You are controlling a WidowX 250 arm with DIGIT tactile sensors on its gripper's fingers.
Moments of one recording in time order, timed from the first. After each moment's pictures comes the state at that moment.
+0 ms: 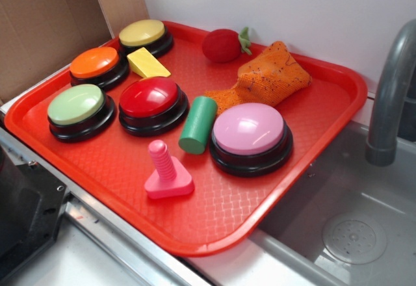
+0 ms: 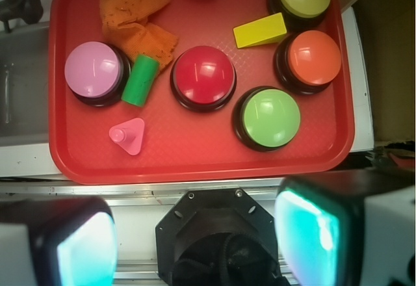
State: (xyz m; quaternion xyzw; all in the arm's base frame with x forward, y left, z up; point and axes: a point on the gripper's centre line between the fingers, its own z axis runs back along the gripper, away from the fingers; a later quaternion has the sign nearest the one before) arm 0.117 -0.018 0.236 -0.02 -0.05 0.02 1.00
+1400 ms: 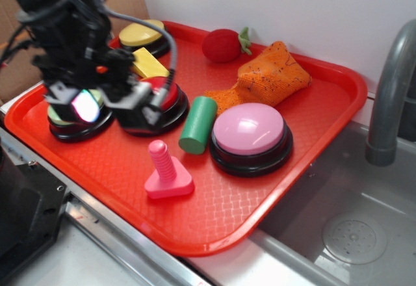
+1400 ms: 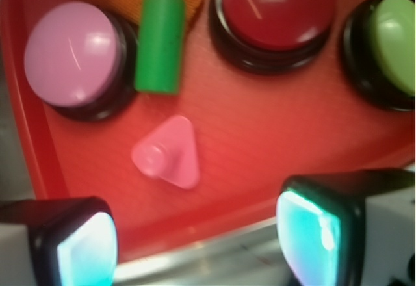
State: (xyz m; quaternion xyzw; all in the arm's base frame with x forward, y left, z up) arm 0.140 -0.092 0.087 -0.07 -0.04 0.18 0.98
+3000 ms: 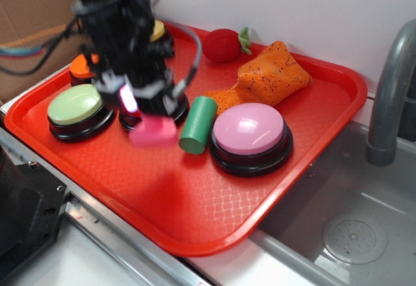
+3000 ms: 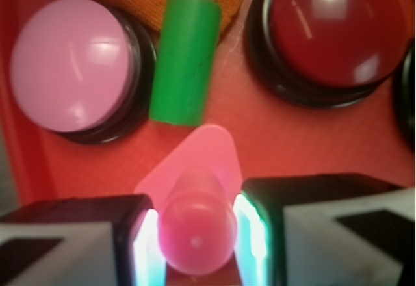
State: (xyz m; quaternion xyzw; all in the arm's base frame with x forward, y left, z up) arm 0.179 -0.072 0.107 -0.08 -0.04 0.11 0.99
